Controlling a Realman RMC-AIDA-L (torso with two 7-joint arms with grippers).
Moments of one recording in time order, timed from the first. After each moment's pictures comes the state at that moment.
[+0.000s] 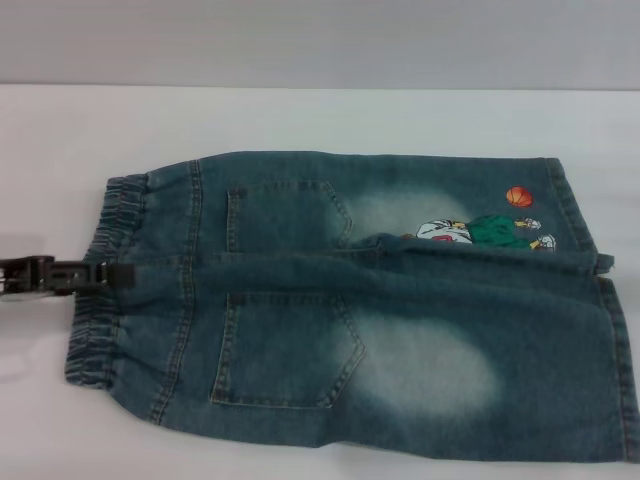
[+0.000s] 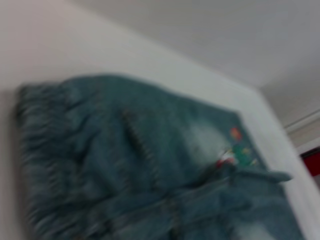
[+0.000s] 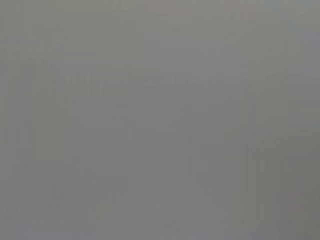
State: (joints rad) left arm -0.42 -1.87 0.79 0.72 2.04 1.63 -2.23; right arm 0.50 2.07 -0.79 -0.11 -0.18 -1.04 0.08
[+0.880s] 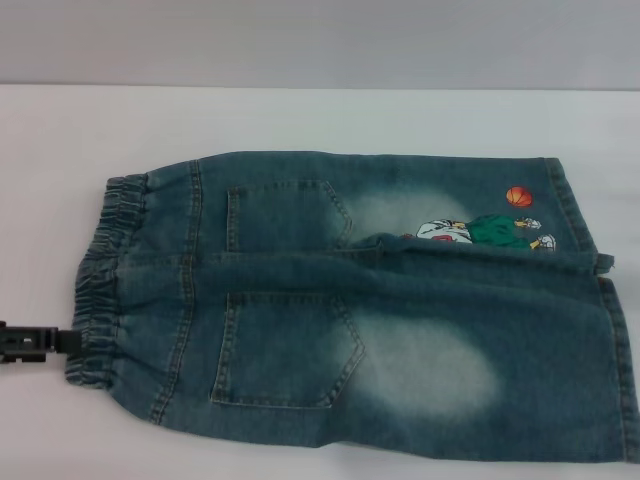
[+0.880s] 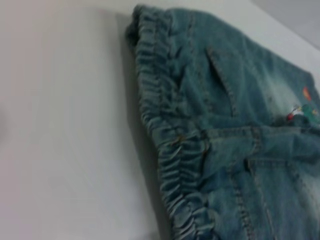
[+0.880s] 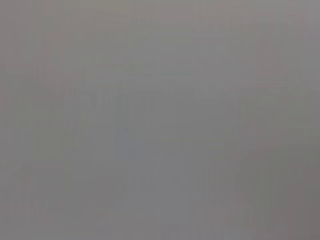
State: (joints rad) left arm -0.38 -1.85 0.69 0.71 2.24 1.65 -2.23; right arm 0.51 2.06 -0.78 -0.11 -0.18 -1.04 0.08
